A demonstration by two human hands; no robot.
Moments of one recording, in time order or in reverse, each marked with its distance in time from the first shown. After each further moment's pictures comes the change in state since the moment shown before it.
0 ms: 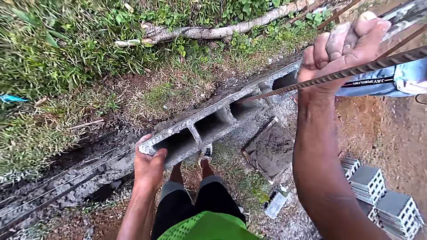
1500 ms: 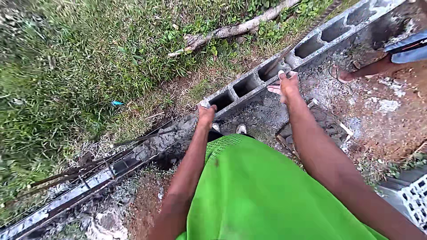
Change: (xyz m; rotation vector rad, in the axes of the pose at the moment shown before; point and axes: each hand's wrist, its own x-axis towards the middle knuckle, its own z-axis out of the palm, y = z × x) left_hand 0.005 0.004 -0.013 -0.014 -0.163 -0.048; right_hand -0.163 0.031 -0.009 -0.613 0.432 0.861
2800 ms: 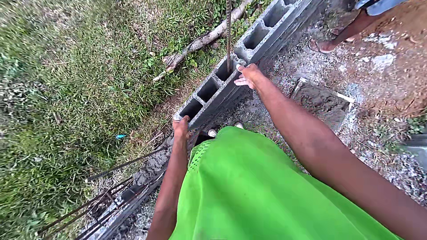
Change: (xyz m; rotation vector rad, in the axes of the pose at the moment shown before) left_hand -0.002 -0.007 0.002 0.116 0.050 0.126; right_hand 0.025 -0.014 -0.030 -0.001 -0.173 0.172
